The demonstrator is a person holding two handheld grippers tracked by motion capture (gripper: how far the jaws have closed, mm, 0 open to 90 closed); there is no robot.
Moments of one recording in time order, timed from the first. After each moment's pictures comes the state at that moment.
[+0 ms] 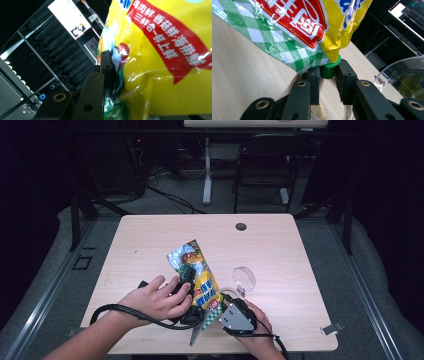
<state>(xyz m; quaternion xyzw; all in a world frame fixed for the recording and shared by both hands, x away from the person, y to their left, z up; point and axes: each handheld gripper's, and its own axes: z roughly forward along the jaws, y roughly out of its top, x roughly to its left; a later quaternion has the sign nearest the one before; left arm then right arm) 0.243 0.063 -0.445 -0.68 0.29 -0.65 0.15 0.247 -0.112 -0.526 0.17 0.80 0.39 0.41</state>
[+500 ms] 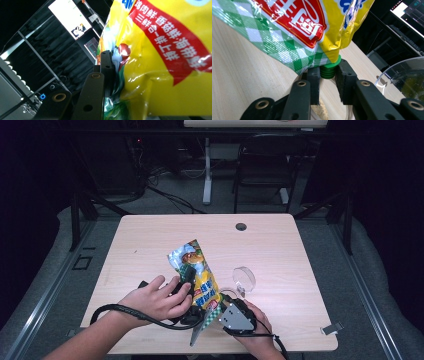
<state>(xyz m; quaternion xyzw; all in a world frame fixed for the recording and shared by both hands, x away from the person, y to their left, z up) 0.243 0.063 -0.444 -0.68 0.29 -0.65 0.15 0.247 -0.111 -0.526 0.17 0.81 0.39 0.41</state>
